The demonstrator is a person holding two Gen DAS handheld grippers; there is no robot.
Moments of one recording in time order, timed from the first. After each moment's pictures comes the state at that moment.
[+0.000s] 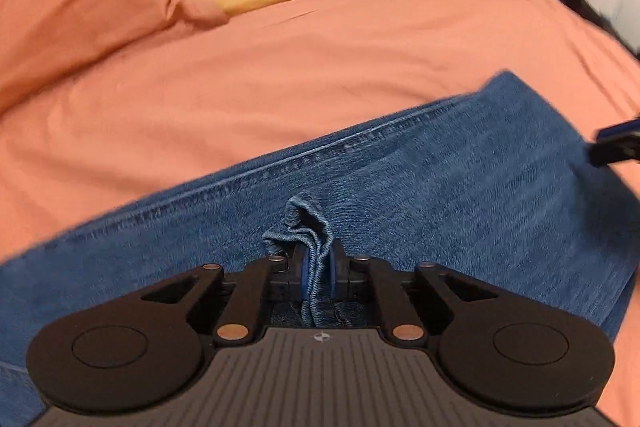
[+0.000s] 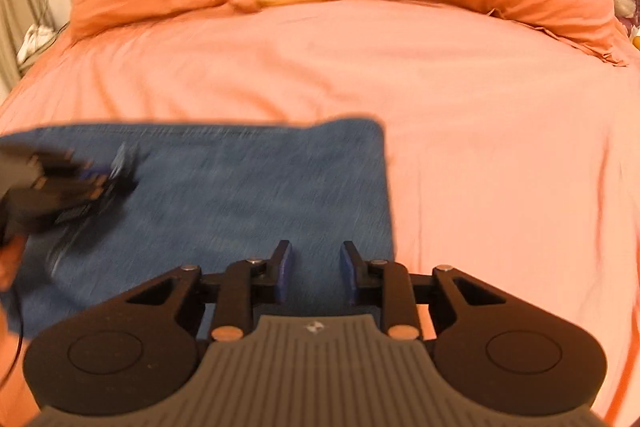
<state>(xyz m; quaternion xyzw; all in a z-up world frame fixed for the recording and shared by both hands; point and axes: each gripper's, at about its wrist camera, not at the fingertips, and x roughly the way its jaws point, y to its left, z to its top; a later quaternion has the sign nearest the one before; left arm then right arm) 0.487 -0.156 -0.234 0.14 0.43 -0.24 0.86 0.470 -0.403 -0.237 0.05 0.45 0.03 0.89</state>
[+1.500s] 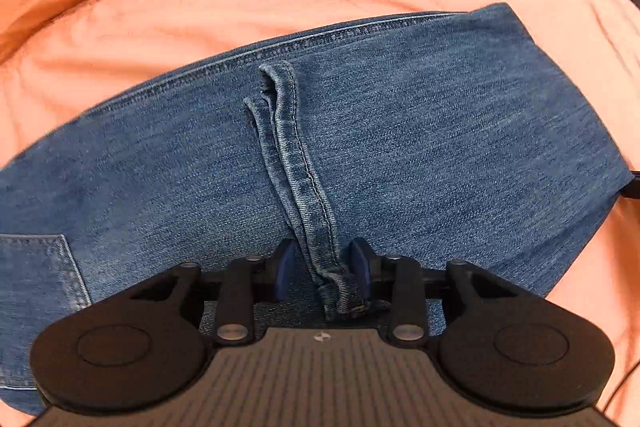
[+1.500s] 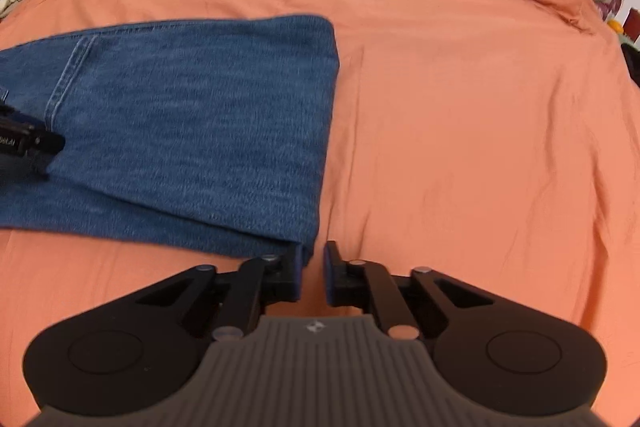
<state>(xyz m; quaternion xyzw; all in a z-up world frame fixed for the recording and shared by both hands) 0.438 -0.173 -0.227 0.17 0.53 -0.18 0.81 0.383 -0.429 -0.272 0.00 0.50 0.00 0.86</state>
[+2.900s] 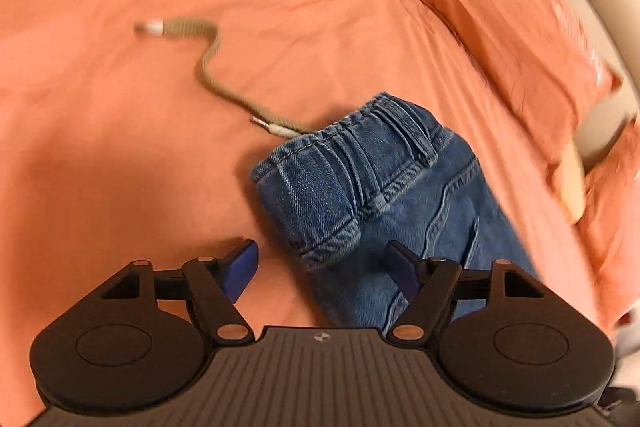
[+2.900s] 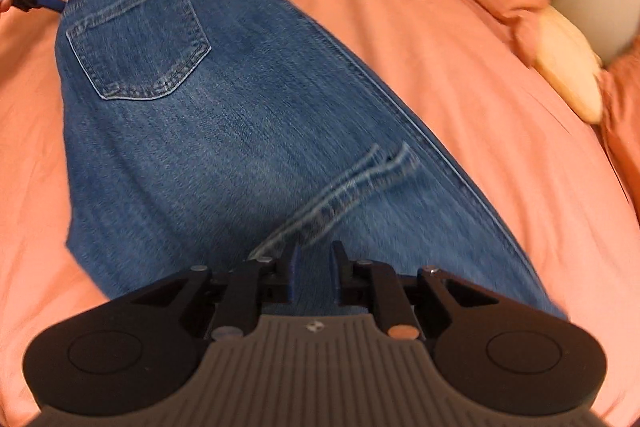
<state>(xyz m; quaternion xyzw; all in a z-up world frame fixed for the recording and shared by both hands) 0.421 0.264 -0.227 -0.35 0.45 0.06 0.82 0.500 -0.179 -0.224 -0.26 0.48 0.26 0.79</state>
